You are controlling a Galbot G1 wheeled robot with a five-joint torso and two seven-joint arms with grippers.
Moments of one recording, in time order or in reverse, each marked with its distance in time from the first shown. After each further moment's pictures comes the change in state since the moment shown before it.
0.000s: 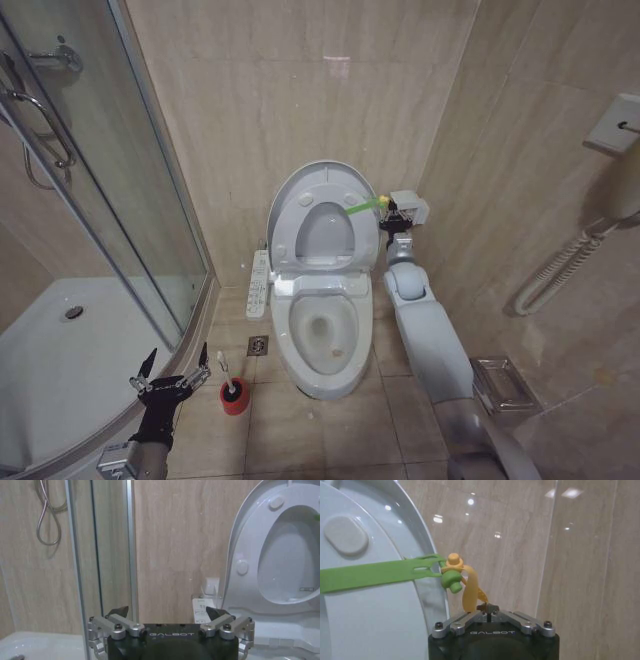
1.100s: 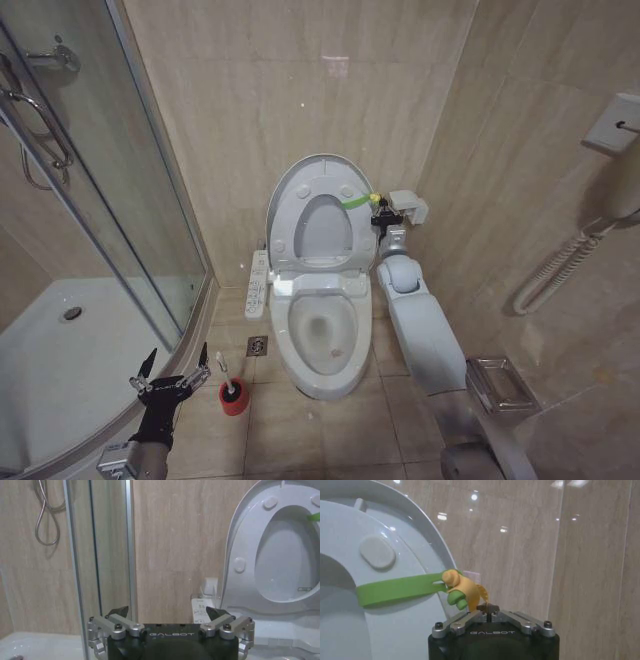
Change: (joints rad) left arm 0.000 0.000 0.000 0.000 0.000 0.000 0.000; right arm -0.001 0.016 -0.026 0.040 0.048 -0.048 -0.004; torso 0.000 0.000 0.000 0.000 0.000
